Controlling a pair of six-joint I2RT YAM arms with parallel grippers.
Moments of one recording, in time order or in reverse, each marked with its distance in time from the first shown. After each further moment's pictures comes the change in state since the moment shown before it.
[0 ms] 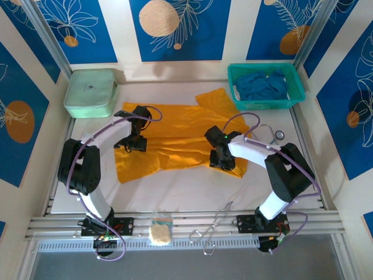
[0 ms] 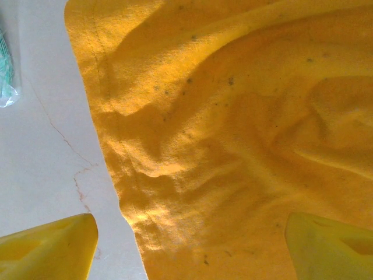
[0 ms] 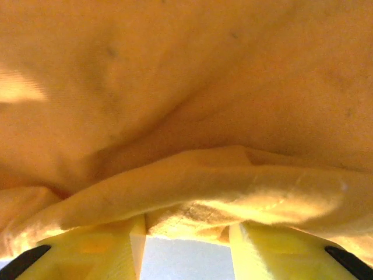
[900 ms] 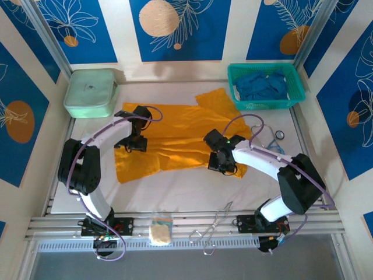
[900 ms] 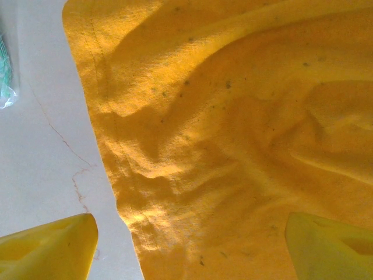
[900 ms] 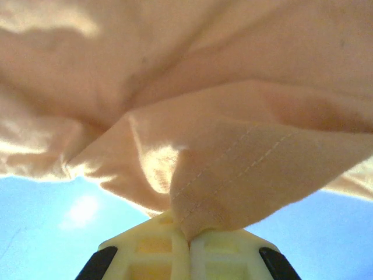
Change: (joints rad) left arm -0.005 0.000 0.000 0.002 0.000 0.000; right arm 0.098 -0.143 -0.020 -0.078 -0.002 0.098
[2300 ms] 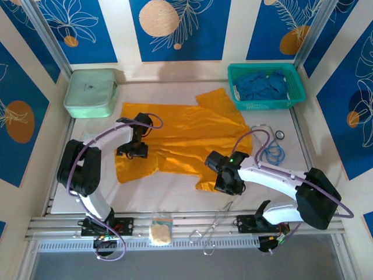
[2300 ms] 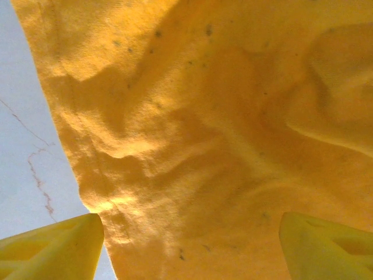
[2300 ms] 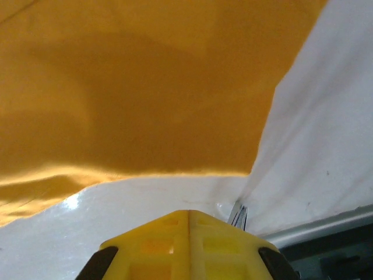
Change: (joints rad) left arm -0.023 -0.017 -0.109 0.057 0.050 -0.048; right arm 0.159 -0.182 -0.164 -0.202 -0.018 0.303
